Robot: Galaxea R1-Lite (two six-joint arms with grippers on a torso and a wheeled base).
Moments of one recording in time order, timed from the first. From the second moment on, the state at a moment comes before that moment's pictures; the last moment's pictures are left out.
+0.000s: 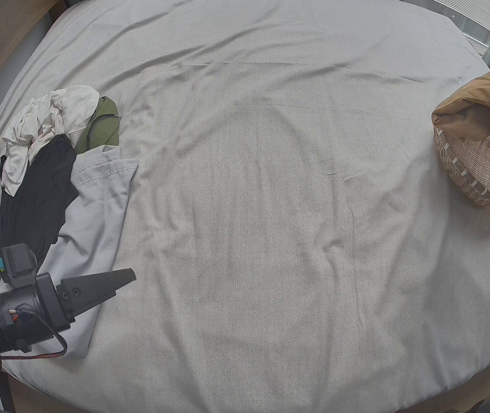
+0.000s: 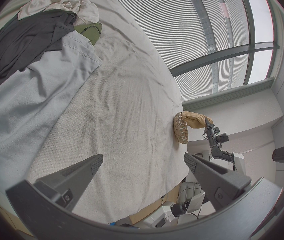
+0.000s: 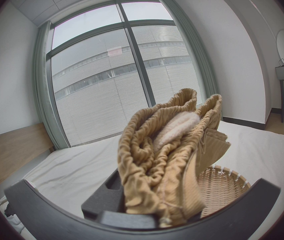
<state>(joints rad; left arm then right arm) -0.40 1.12 -0.34 -0.54 -0.36 -0.75 -0.28 1.53 -0.98 -0.99 0.12 0.41</state>
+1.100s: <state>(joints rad) -0.41 1.11 -0.32 -0.55 -0.36 -0.74 -0.39 1.45 -0.81 -0.96 0.23 0.33</state>
